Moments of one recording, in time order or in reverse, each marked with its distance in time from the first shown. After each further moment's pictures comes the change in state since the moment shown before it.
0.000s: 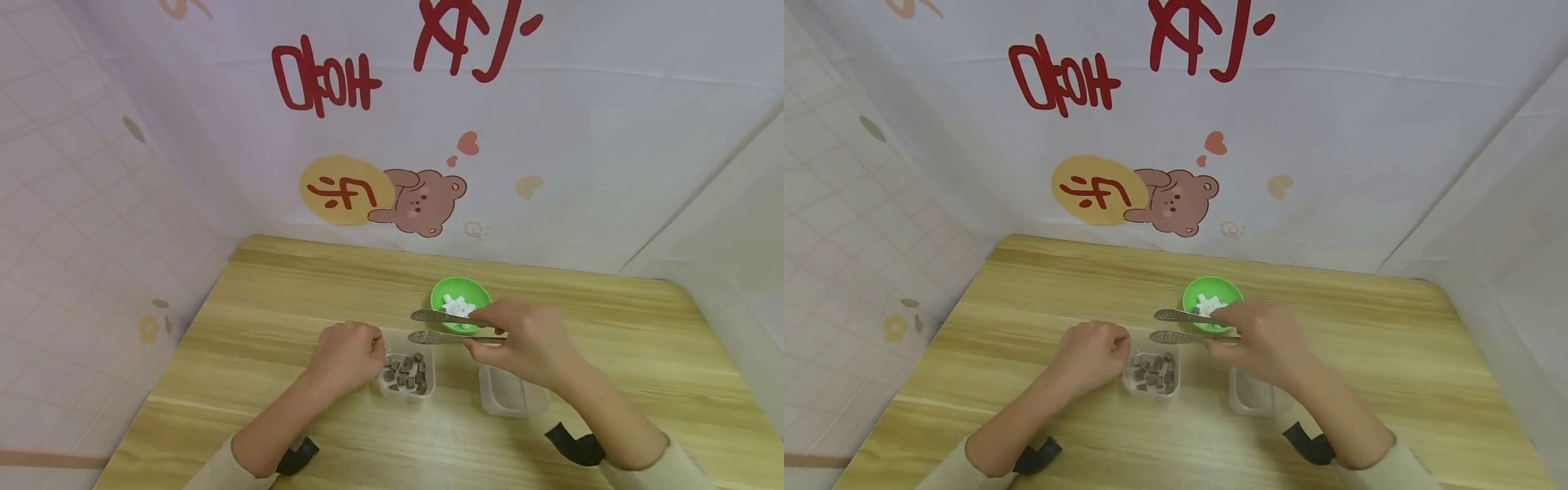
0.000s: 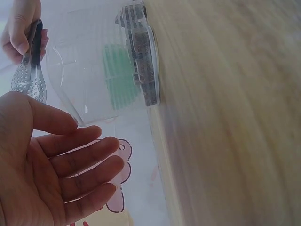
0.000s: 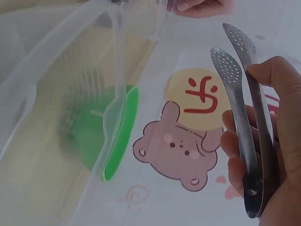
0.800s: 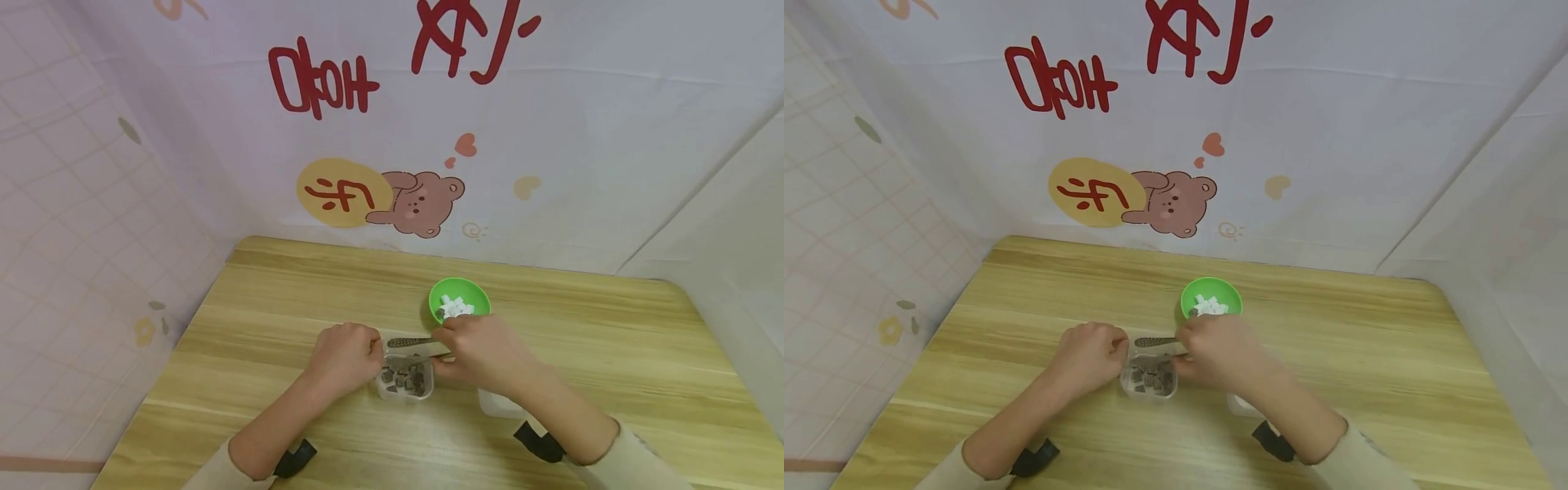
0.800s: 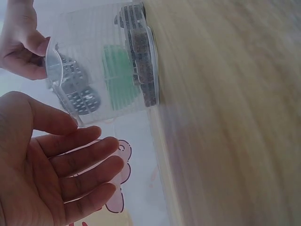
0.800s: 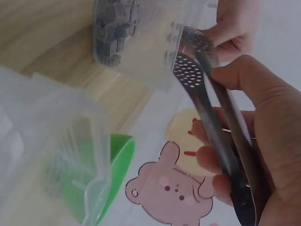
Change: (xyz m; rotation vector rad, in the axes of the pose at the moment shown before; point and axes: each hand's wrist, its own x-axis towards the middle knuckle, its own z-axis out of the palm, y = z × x) left_hand 0.001 -0.001 -0.003 -0.024 -0.012 -0.003; right_hand 0.022 -0.032 0.034 -0.230 -0.266 -0.094
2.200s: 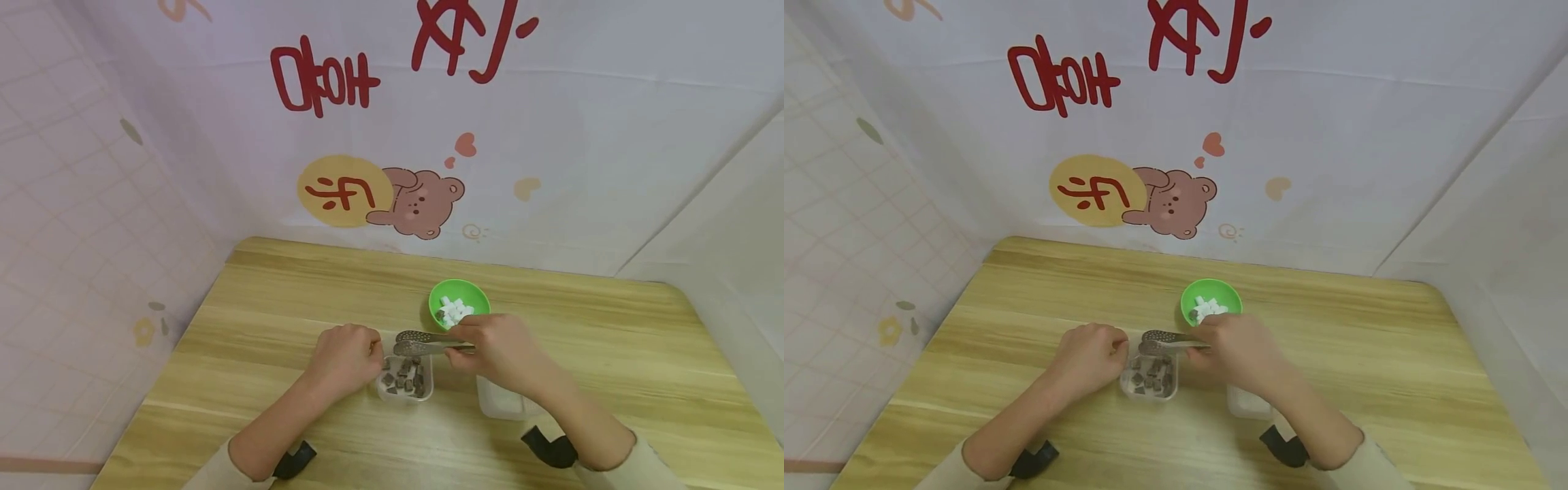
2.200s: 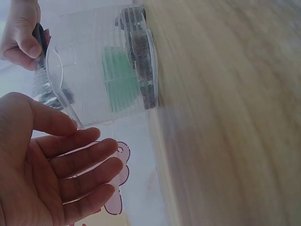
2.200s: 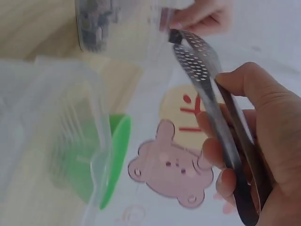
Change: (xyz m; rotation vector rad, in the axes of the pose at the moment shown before) left_hand -0.003 0.002 0.009 0.034 0.025 -0.008; right_hand -0.022 0.017 -0.001 0.196 0.111 0.017
